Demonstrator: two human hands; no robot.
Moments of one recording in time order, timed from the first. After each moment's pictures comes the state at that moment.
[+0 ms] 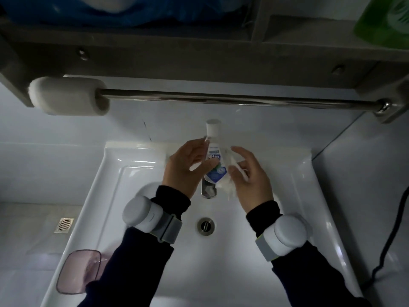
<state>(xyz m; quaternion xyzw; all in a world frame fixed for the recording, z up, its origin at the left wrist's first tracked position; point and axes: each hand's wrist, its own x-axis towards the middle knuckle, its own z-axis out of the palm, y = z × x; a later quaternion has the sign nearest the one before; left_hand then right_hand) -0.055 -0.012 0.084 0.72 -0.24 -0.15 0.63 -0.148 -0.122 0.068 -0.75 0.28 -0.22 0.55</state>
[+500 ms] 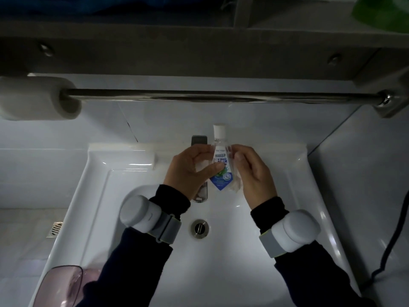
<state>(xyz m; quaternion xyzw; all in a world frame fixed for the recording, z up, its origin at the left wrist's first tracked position) -0.050 -0.041 0.069 0.73 -0.25 -0.22 0.60 -0.143 -0.151 0.064 -0.72 0.21 -0.23 0.62</state>
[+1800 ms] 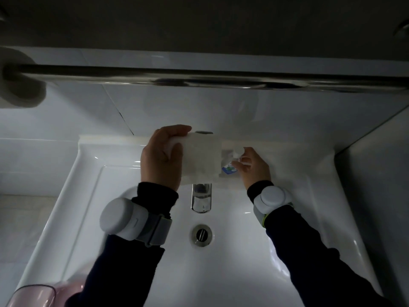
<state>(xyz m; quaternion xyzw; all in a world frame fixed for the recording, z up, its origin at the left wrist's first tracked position) -0.004 -0.045 0.034 0.82 -0.19 0.02 0.54 -0.074 -0.221 -0.064 -0.78 0.33 -0.14 0.51</state>
